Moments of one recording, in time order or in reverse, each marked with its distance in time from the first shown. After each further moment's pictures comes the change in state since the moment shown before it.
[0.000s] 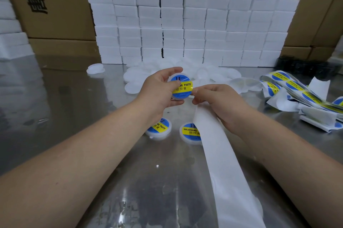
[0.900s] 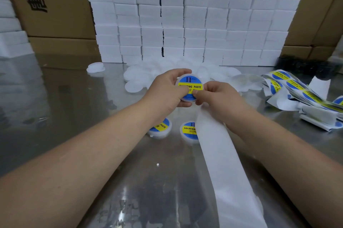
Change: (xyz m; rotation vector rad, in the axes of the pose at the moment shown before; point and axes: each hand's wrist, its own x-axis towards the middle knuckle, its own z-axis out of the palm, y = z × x) left_hand -0.002 -0.002 0.008 0.148 -0.126 0.078; right_hand 0.009 0.011 -0.002 -0.194 0.097 -0.118
